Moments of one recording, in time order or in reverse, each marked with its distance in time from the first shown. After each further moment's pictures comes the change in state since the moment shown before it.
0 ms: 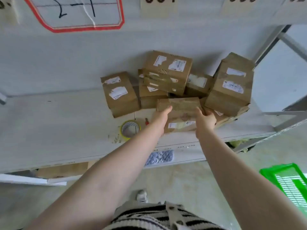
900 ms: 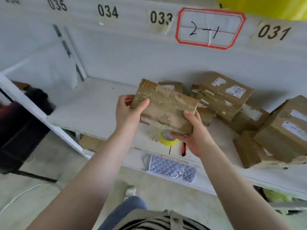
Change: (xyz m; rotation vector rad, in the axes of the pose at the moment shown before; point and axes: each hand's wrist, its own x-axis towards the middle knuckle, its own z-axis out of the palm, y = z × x) left_hand -0.124 -0.023 -0.208 -0.341 0.630 0.794; right_hand -0.152 -0.025 0.069 0.246 -1.126 0.016
